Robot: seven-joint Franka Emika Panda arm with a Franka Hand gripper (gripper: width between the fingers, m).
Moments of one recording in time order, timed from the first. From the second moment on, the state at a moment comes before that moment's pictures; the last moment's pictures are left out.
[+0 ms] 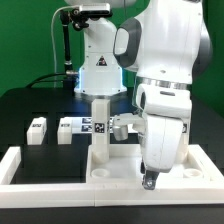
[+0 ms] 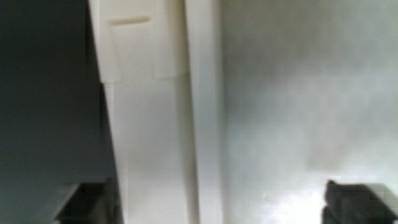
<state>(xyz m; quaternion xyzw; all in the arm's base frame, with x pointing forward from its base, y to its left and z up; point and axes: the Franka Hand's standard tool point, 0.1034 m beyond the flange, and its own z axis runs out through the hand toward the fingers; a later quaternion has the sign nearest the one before) 0.658 0.019 0.028 0.75 0.65 0.01 0.11</state>
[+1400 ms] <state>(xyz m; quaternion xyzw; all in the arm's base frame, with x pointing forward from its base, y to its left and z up) 0.658 -0.030 0.123 0.80 0.58 -0.01 0.11</state>
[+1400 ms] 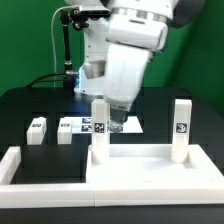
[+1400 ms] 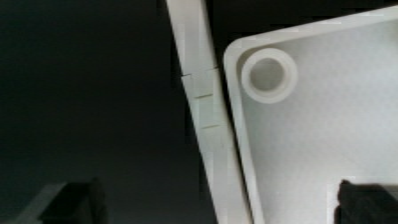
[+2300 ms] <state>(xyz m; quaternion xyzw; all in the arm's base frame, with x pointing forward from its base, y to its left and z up) 0.630 -0.133 0.139 0.92 0.38 0.00 0.11</state>
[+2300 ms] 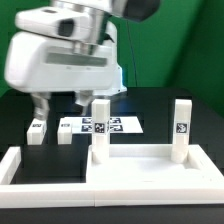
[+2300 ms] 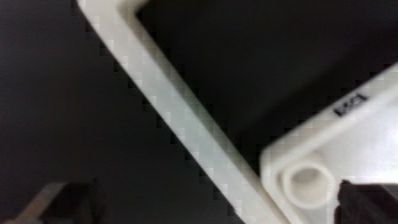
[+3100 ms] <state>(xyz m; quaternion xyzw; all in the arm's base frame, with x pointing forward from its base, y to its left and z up) 0.608 -0.158 0.128 0.99 0.10 0.02 0.07</state>
